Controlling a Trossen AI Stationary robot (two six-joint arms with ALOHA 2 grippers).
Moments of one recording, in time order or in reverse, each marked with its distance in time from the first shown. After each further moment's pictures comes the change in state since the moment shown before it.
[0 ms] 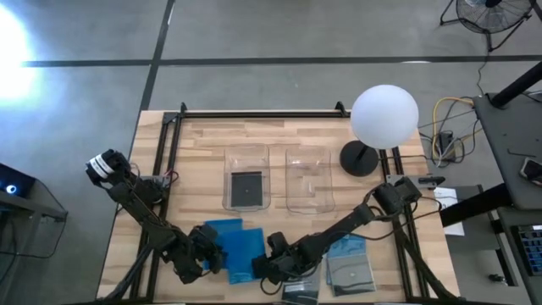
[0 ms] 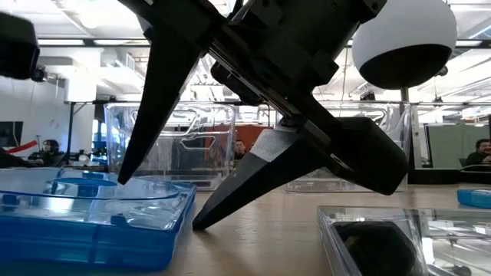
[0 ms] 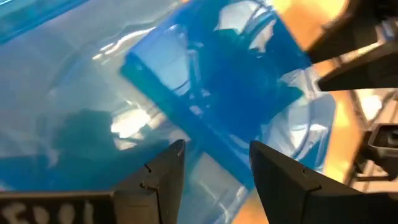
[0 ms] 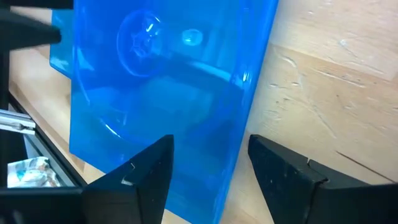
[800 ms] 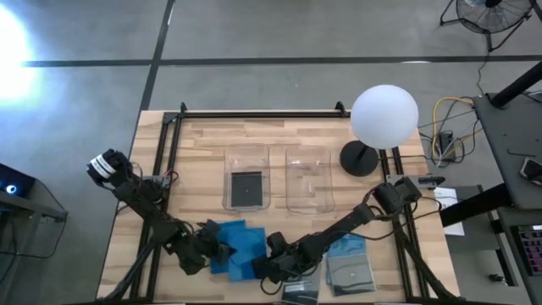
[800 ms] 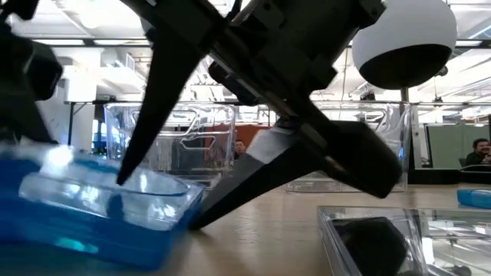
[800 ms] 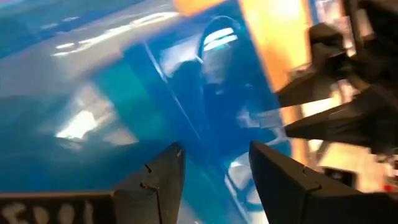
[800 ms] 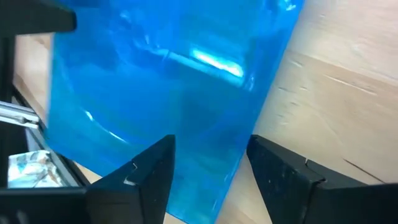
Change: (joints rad) left arm 0.056 0.006 -0.128 0.367 -0.074 -0.039; right arm -0.007 0.000 -0.019 0.053 0.004 -0.047
